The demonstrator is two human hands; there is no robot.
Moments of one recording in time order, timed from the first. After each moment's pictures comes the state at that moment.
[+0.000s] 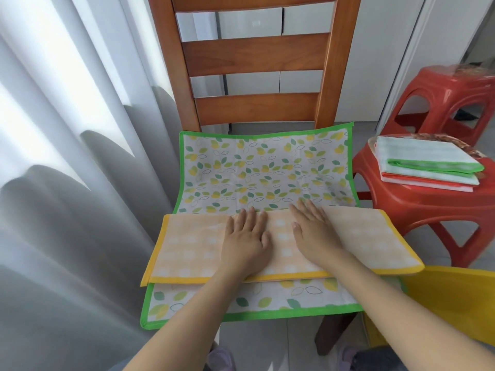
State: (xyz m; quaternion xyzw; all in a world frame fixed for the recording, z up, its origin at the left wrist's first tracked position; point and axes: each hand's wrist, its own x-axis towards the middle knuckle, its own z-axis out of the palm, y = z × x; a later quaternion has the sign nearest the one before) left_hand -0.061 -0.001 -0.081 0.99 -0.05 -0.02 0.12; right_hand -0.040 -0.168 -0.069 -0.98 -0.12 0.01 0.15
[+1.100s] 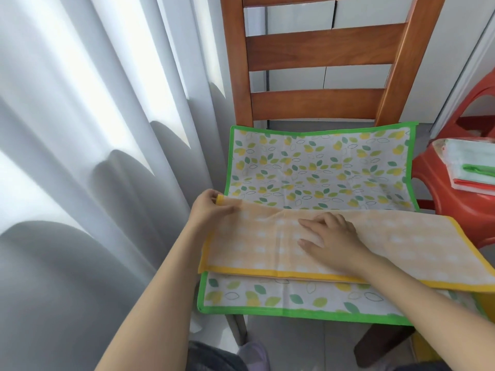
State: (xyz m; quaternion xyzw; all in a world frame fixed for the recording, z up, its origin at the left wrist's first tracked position) left_hand -0.053 0.165 -0.030 0.86 0.19 0.05 0.47; right_hand -0.053 -0.111 -0.057 -0.97 -0.20 0.08 0.15
